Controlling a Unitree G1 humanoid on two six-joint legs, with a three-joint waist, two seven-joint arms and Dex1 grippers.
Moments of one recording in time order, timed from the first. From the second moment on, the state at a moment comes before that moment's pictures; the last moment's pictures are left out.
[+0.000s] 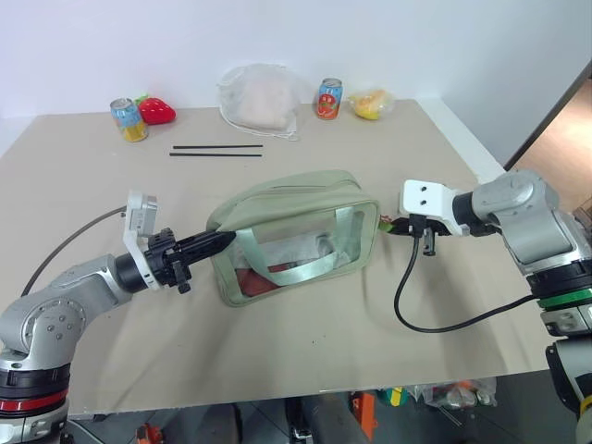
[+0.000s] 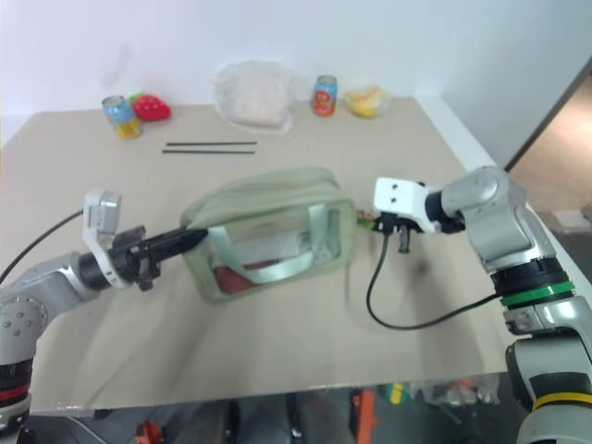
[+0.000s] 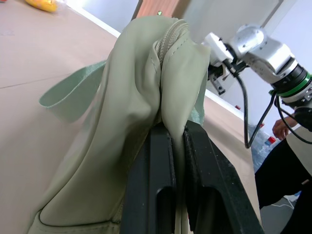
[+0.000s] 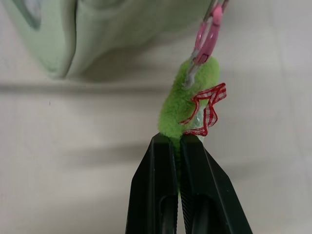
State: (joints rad) left arm -0.26 0.64 0.25 -0.30 -1.06 0.83 -0.79; right arm -0.82 -0.91 0.30 0.27 -0.13 0.23 1.26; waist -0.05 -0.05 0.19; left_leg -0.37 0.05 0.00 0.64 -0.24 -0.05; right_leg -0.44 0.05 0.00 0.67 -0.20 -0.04
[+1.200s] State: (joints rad) left arm -0.28 0.78 0.39 -0.30 -1.14 0.93 -0.72; right arm -0.75 -0.92 -0.05 0.22 0.31 0.59 1.32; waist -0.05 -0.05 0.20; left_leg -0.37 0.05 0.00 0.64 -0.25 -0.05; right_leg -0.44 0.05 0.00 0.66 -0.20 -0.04
